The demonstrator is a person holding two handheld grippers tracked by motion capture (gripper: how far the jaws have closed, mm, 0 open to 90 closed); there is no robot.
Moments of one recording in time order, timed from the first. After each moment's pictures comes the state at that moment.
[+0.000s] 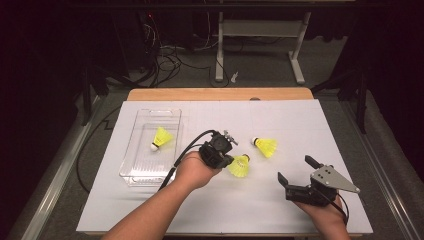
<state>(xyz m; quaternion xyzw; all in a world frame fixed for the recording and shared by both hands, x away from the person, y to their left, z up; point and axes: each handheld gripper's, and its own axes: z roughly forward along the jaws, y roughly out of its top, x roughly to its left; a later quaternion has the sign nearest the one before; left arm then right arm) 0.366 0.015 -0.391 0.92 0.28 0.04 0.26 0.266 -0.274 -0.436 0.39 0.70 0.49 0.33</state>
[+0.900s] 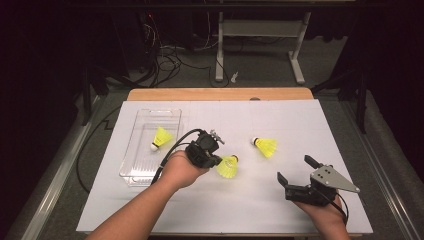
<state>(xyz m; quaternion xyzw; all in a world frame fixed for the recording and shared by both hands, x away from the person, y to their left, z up) 0.365 0.048 -0.385 0.92 0.29 0.02 0.25 0.267 -0.274 -0.436 0.39 0.70 0.50 0.33</state>
